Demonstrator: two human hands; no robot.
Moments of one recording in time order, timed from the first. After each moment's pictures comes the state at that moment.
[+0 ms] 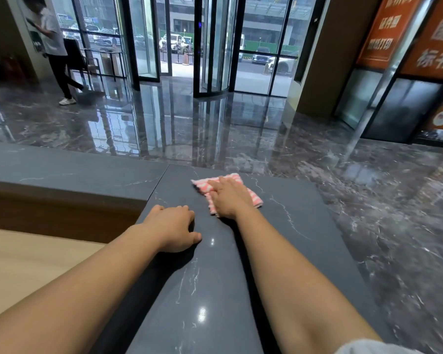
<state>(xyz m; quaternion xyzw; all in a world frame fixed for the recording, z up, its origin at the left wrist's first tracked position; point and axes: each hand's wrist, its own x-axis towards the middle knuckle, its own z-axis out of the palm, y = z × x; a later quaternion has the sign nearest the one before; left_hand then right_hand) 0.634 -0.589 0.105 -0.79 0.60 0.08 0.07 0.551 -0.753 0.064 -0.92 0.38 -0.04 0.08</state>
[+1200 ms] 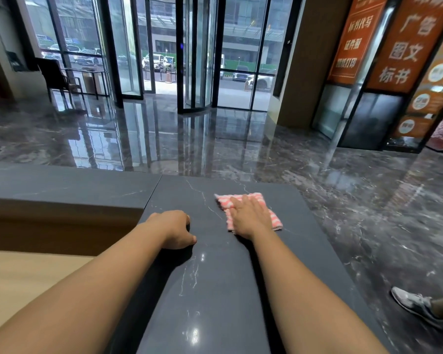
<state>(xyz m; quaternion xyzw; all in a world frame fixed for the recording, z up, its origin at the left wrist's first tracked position) 0.634 -0.593 0.107 -0.81 0.57 0.14 0.05 0.481 -0.720 0.063 -0.87 0.49 -0.06 0.05</state>
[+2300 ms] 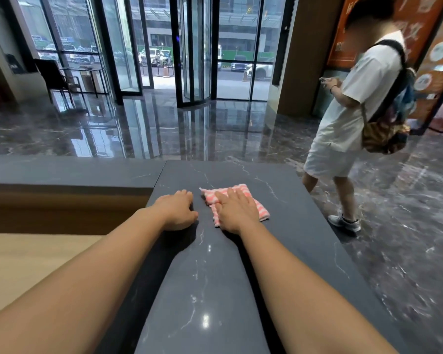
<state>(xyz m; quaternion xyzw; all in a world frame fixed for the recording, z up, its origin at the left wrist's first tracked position) 0.614 -0.546 0.114 -0.79 0.60 0.11 0.00 0.481 -0.639 0.063 -0.89 0.46 -0.05 0.07</state>
